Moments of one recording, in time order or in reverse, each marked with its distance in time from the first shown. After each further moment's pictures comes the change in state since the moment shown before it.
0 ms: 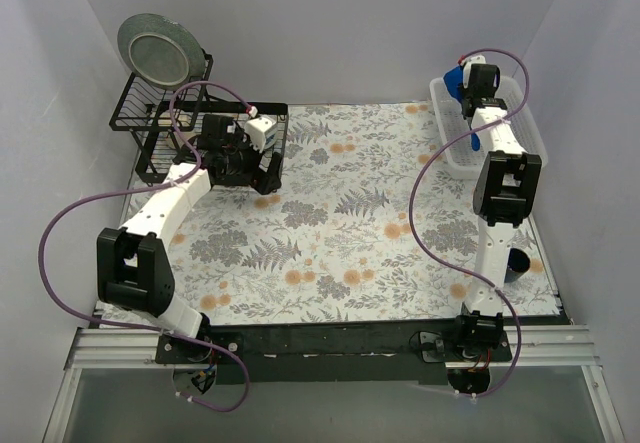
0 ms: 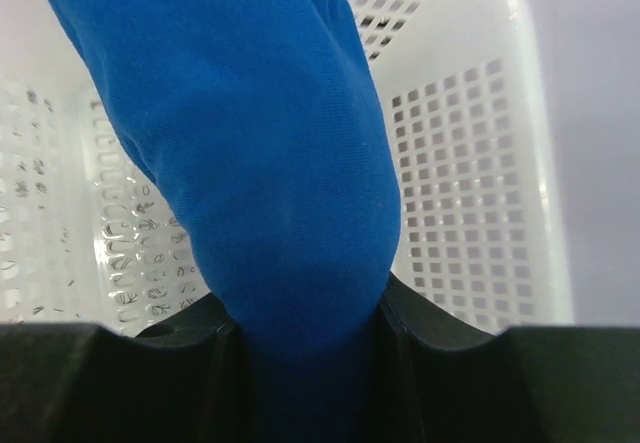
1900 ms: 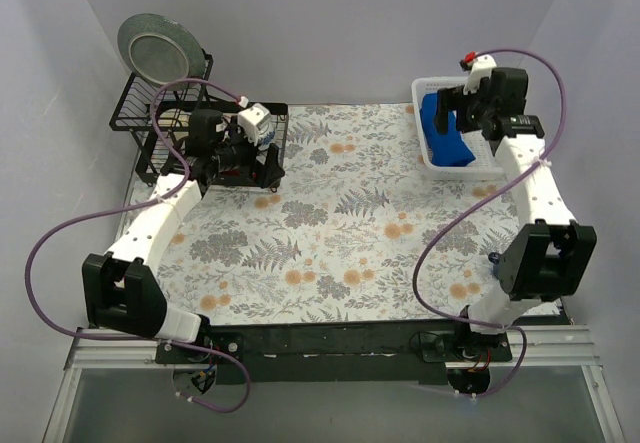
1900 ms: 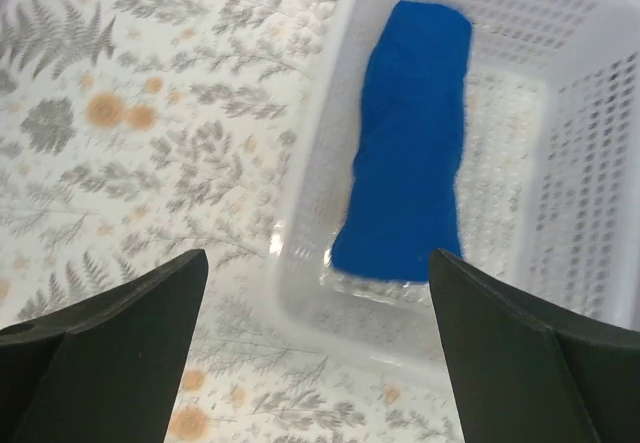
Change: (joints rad) left arm 0.003 -0.102 -0.023 0.106 0.087 -0.053; right arm 0.061 -0.685 -0.484 -0.163 -0.489 0.198
